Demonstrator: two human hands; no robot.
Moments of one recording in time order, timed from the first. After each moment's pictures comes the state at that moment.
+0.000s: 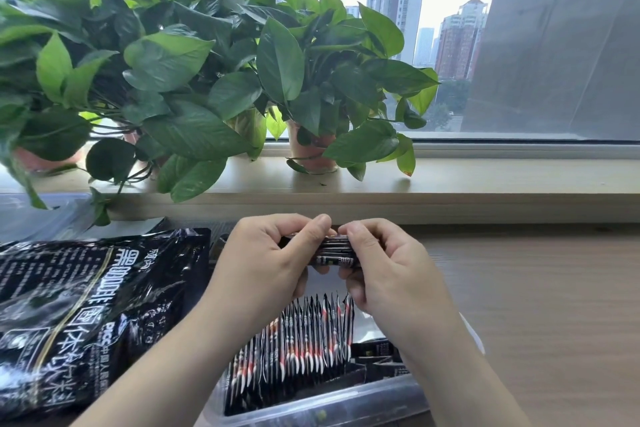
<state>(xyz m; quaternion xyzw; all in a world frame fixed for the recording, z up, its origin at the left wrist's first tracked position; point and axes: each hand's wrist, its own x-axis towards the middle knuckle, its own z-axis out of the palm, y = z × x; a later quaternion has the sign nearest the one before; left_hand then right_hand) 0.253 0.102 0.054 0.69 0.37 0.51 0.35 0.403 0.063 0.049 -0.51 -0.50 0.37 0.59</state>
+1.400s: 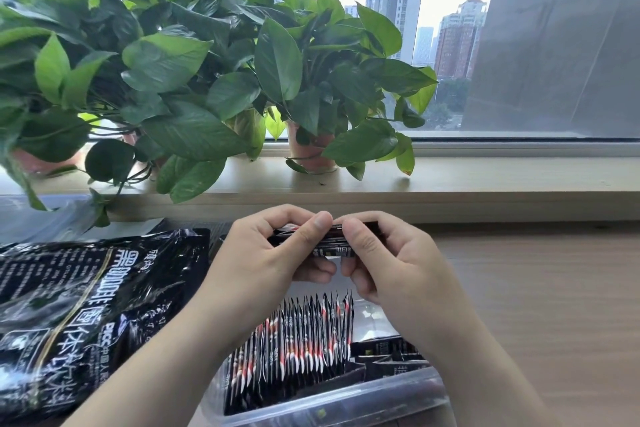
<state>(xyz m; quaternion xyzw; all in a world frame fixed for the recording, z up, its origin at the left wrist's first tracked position) 0.256 0.096 0.062 0.60 0.32 0.52 0.51 0.418 0.061 0.053 -0.41 -0.59 0.39 0.58</state>
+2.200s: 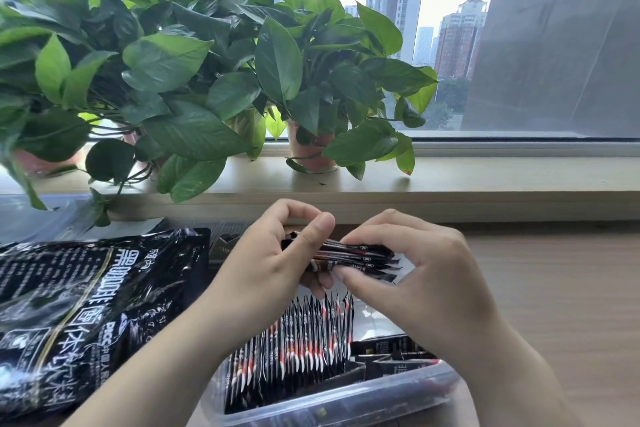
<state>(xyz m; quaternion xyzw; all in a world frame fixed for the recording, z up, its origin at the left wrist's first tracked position) 0.254 0.099 0.057 0.66 0.33 0.48 0.48 0.433 0.050 0.066 -0.42 -0.76 -0.01 0.50</state>
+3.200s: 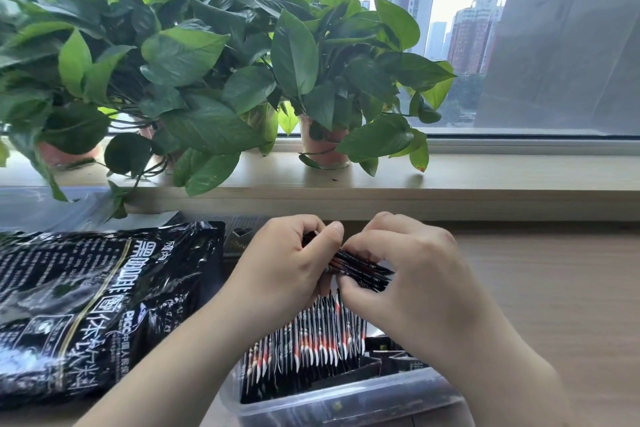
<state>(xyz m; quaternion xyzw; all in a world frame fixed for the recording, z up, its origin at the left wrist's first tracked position) 0.252 0.101 0.055 0.72 0.41 0.43 0.36 0.411 0.046 0.066 -0.49 -0.77 -0.05 0.40</state>
